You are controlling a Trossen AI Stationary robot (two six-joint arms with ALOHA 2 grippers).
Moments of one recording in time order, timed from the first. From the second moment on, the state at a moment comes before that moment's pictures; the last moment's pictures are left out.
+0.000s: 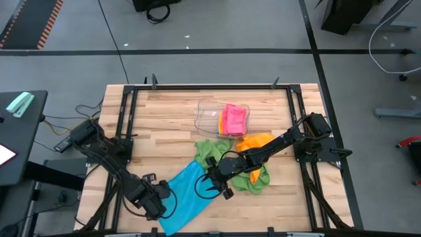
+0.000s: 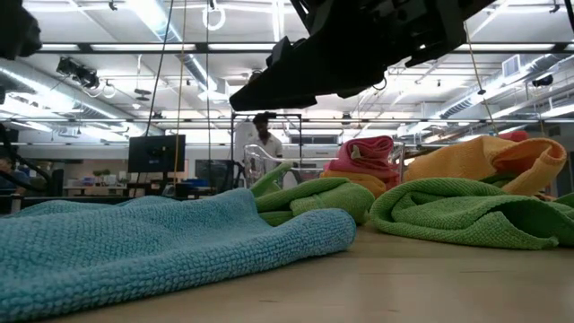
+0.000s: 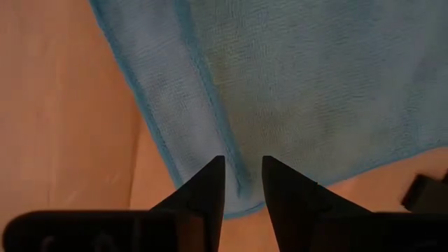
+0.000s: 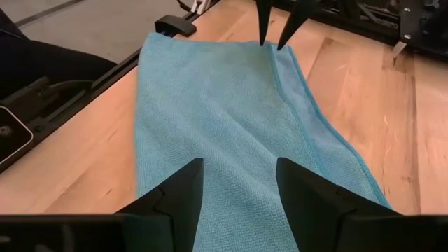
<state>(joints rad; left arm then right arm) -0.83 1.69 1.04 -0.78 -0.05 -1.06 0.32 1.90 1.08 0.29 -0.09 -0.16</state>
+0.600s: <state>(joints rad) -0.84 1.72 1.04 -0.76 0.06 -1.16 0.33 1.90 1.08 0.30 -0.09 -0.18</state>
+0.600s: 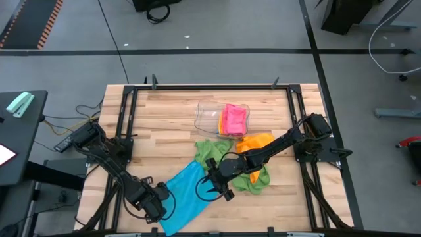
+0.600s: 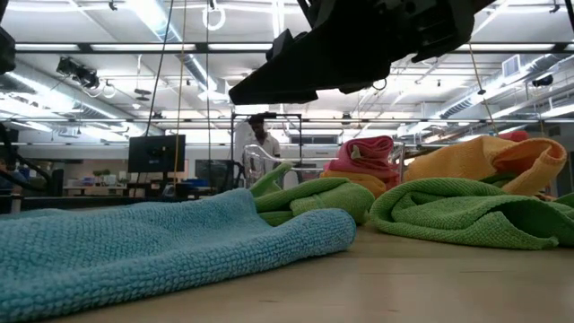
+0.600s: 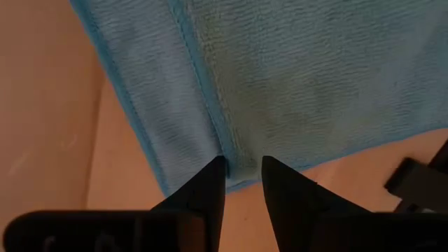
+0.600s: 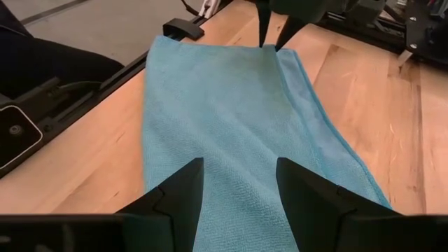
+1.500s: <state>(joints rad) -0.82 1.71 1.04 -0.80 0.07 -1.09 0.33 1.90 1.08 0.31 -0.09 -0.18</state>
